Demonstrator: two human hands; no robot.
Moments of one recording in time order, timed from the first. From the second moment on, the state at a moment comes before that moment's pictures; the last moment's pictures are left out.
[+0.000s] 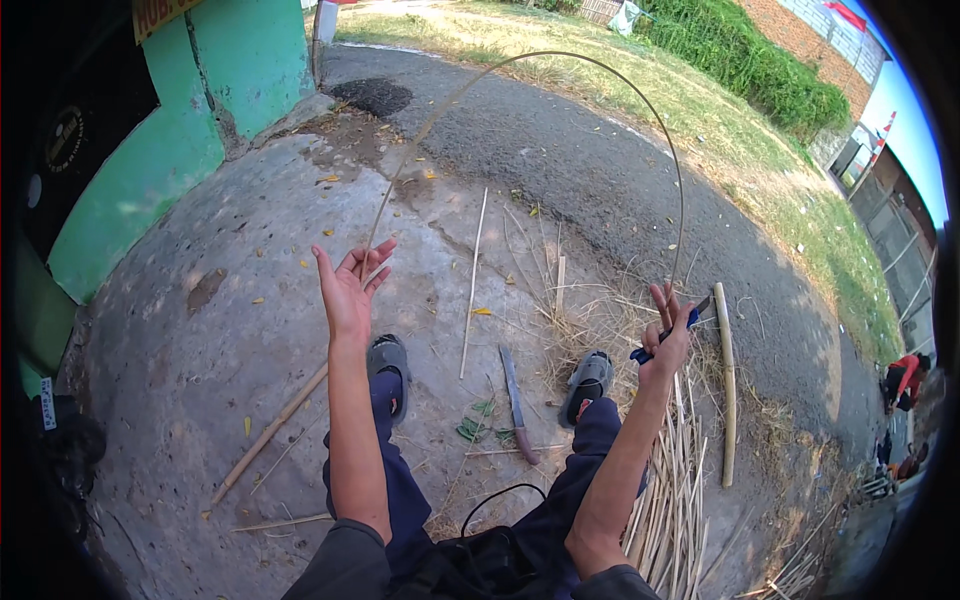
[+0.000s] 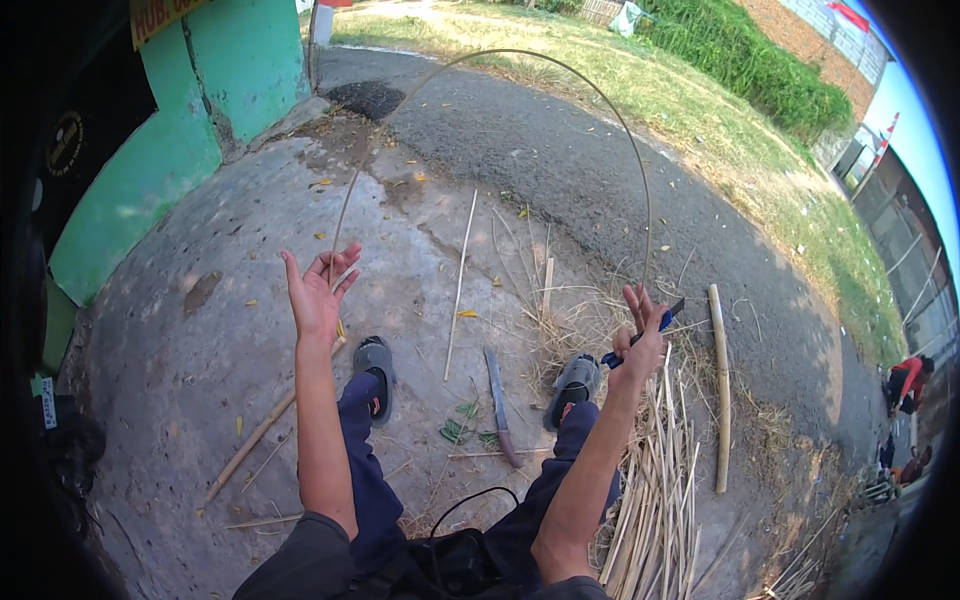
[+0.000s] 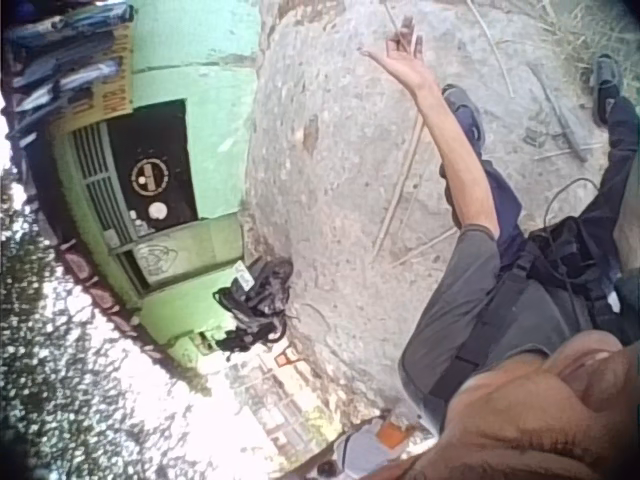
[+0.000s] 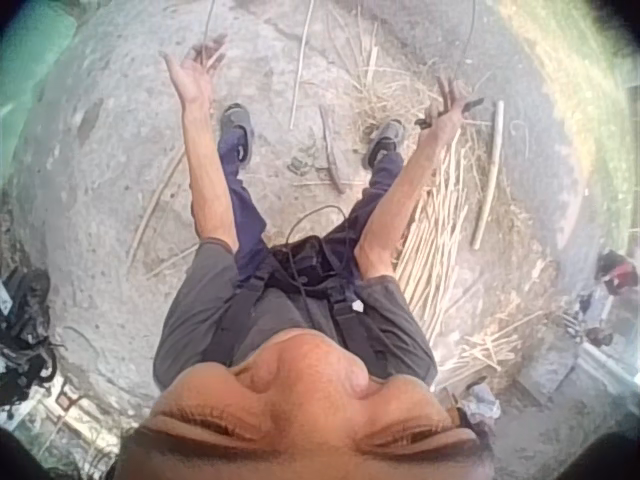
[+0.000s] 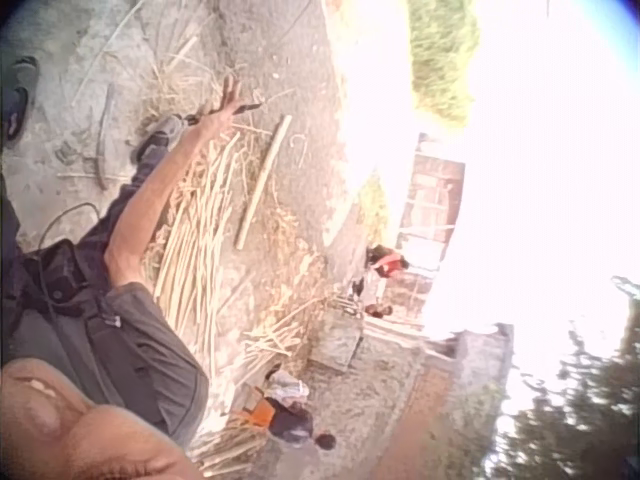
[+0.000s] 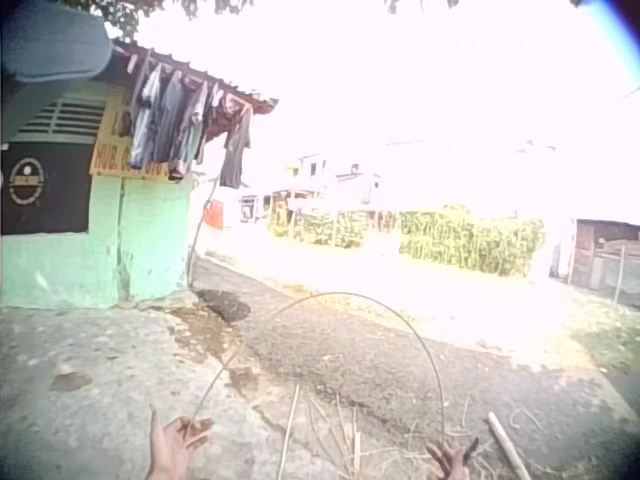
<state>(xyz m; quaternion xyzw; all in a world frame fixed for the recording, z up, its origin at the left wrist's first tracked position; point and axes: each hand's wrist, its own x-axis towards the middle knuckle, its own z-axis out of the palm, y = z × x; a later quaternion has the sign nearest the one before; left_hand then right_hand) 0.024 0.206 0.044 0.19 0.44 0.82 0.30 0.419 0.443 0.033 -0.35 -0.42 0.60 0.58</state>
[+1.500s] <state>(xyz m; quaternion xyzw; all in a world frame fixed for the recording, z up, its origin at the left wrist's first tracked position) 0.028 0.209 0.045 0.19 0.49 0.81 0.27 0.420 0.447 0.028 -0.38 -0.43 0.58 0.57</state>
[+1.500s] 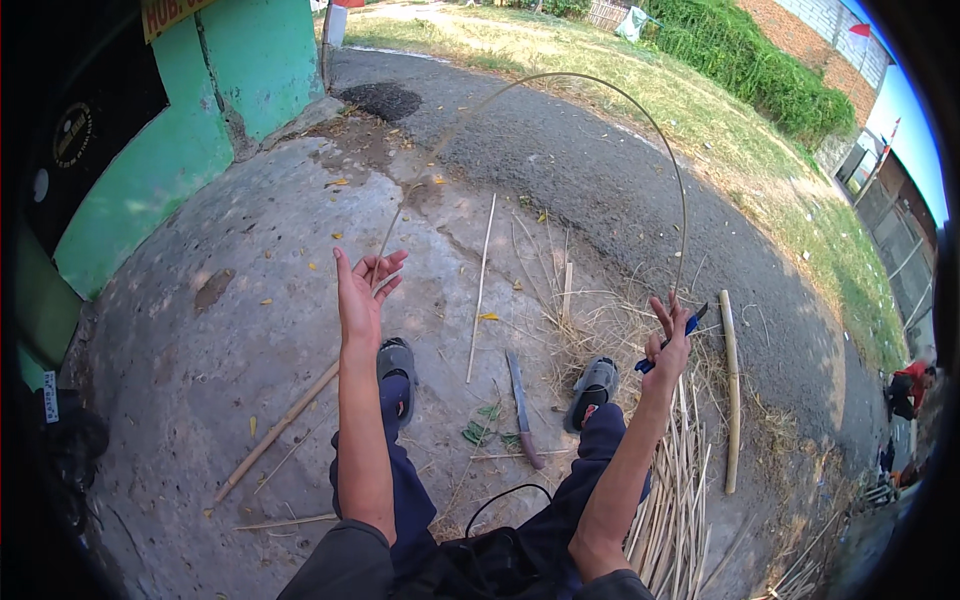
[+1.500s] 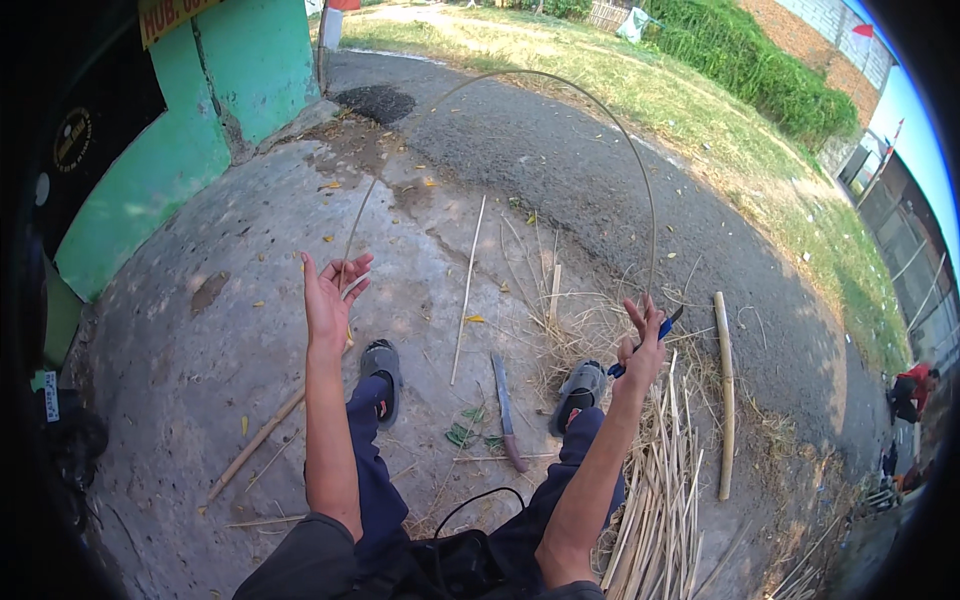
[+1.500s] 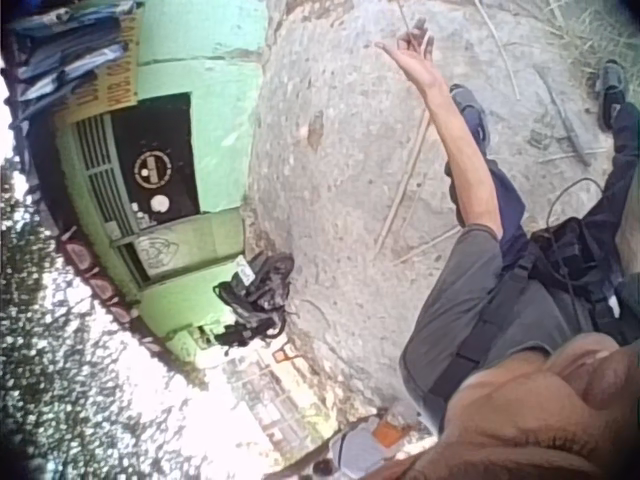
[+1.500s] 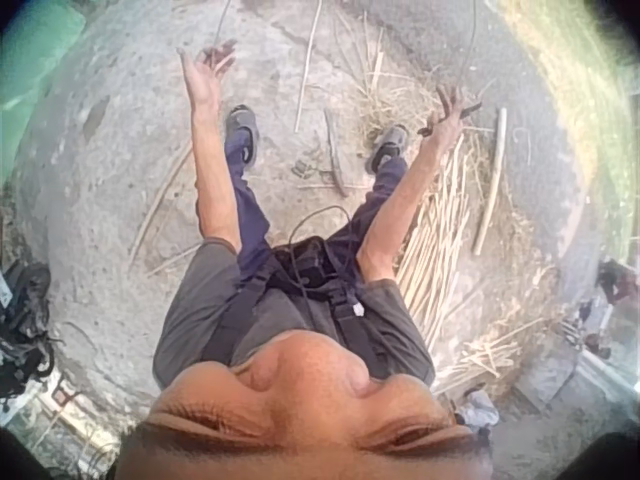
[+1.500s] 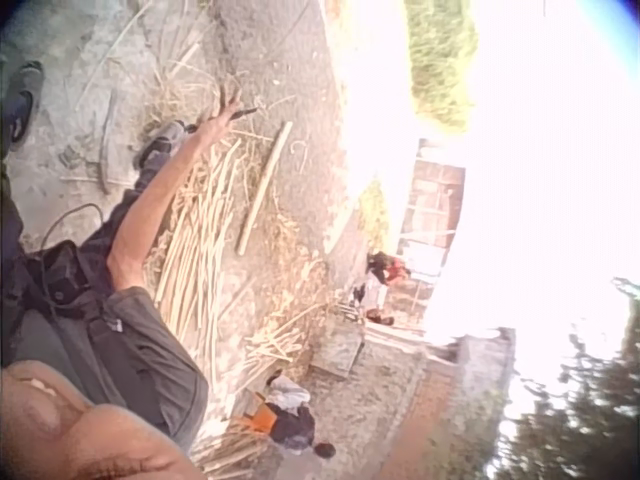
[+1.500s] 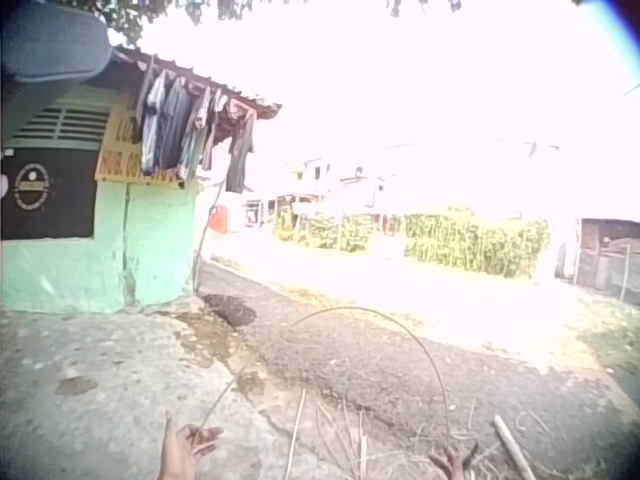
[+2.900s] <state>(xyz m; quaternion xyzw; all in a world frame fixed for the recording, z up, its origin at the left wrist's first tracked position) 0.084 0.034 0.165 0.42 0.84 0.34 -0.09 0.821 0.442 0.154 -0.54 -0.70 0.22 0.40</state>
